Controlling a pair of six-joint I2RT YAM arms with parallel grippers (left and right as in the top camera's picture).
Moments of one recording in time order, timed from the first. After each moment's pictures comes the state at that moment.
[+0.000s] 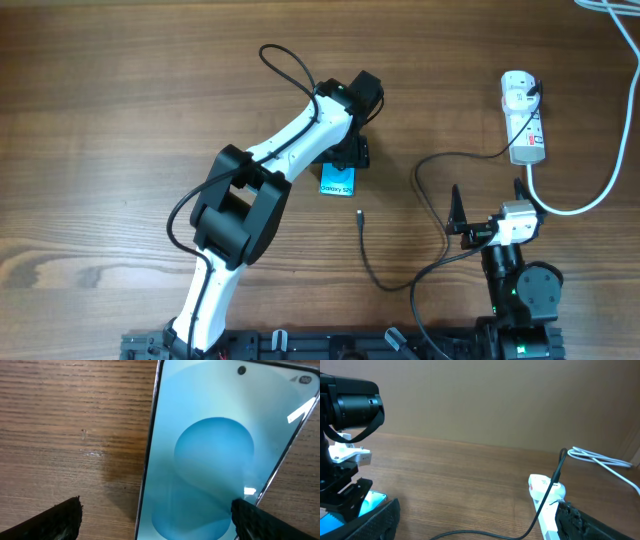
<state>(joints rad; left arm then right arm) -0.63 2.26 1.78 -1.10 -0.10 -0.66 0.05 0.02 0.01 0.00 -0.02 -0.10</state>
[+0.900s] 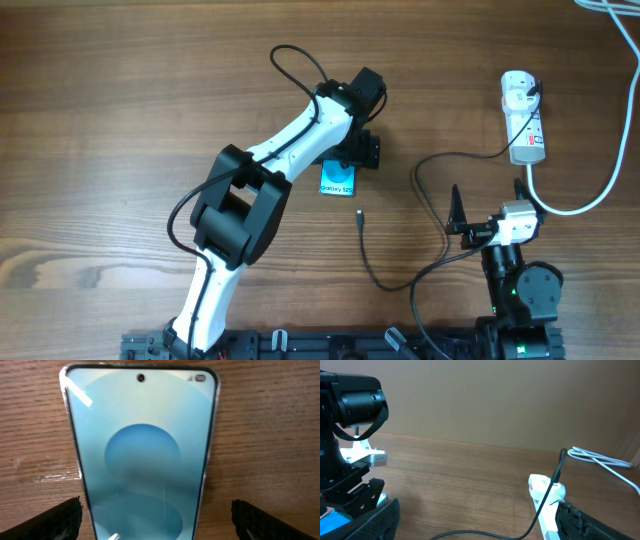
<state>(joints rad) -0.63 2.26 1.78 -1.01 0.03 -0.51 0.05 0.02 0.01 0.00 -0.02 -0.10</state>
